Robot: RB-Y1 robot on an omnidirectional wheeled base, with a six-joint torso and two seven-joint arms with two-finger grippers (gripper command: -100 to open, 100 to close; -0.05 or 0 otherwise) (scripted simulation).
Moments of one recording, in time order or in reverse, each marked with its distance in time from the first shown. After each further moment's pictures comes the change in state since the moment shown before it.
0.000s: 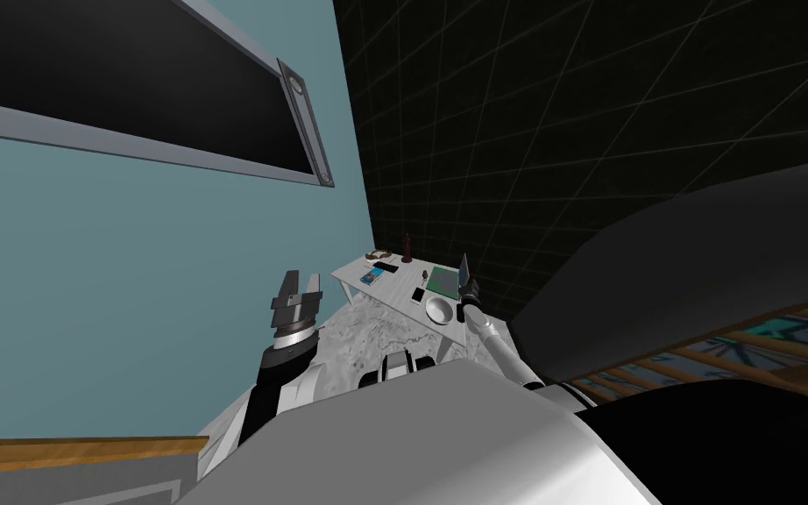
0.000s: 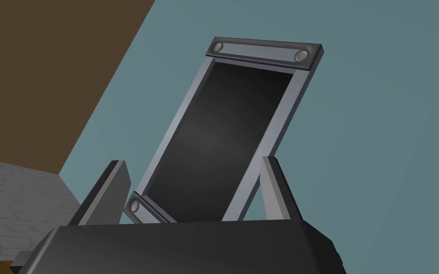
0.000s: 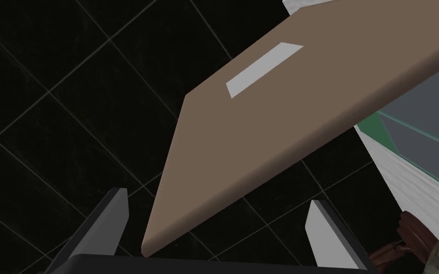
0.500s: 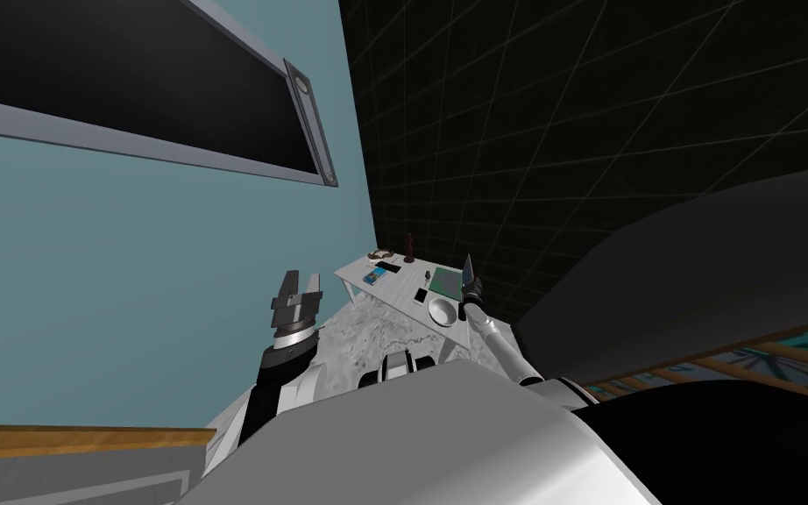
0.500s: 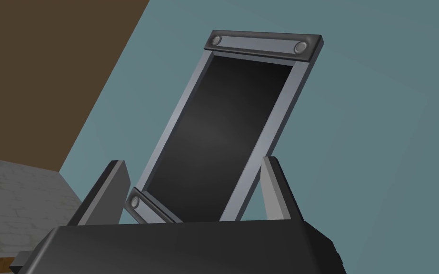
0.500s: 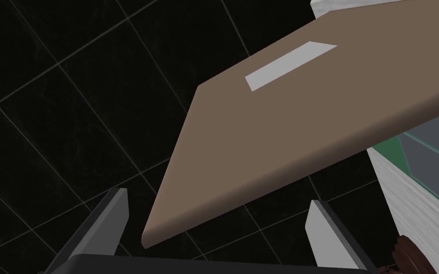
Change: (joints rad) left arm 0.000 0.000 0.000 0.000 0.000 0.000 0.000; right arm -0.024 -0.022 -0.008 0.042 0.054 0.048 0.054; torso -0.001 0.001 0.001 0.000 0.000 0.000
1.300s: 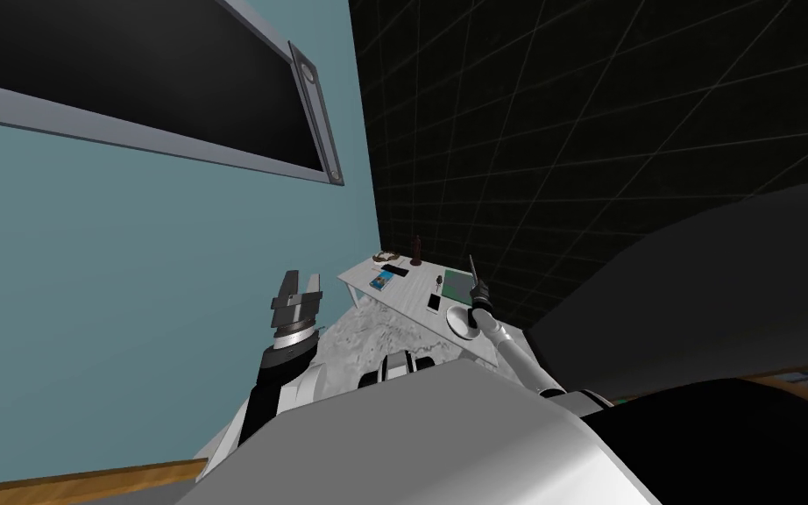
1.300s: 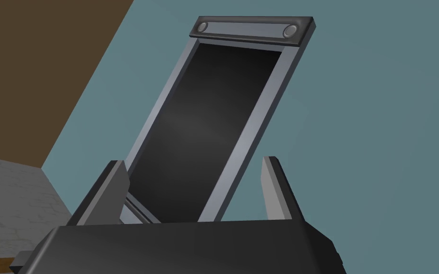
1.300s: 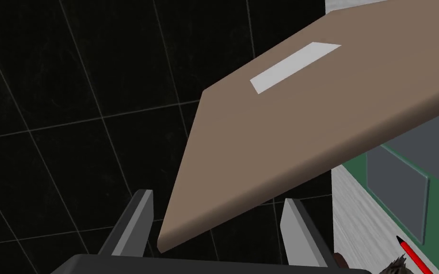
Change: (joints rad) left arm 0.000 0.000 0.000 0.000 0.000 0.000 0.000; right arm 0.073 -0.064 -0.009 0.008 0.090 -0.023 0.149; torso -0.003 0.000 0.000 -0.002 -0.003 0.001
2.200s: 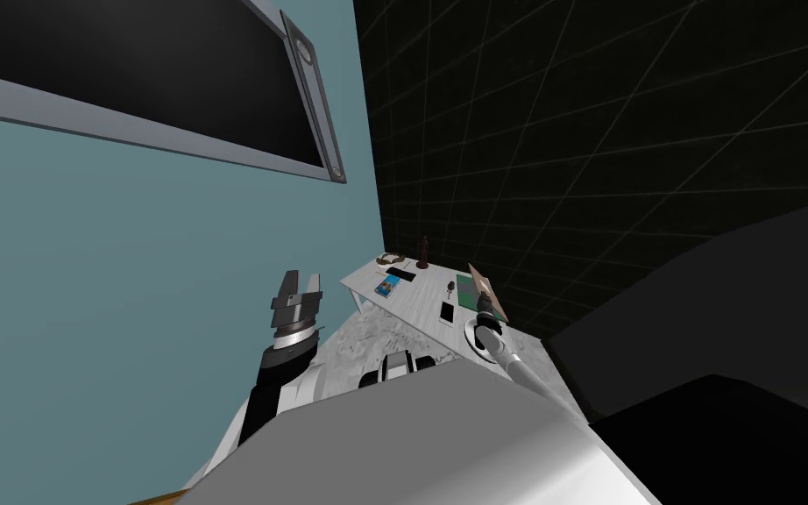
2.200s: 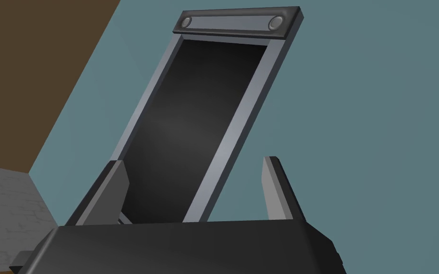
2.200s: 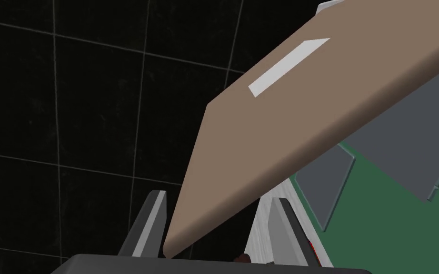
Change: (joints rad) left arm 0.000 0.000 0.000 0.000 0.000 0.000 0.000; right arm 0.115 0.023 0.053 0.044 0.186 0.104 0.143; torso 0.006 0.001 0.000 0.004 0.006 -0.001
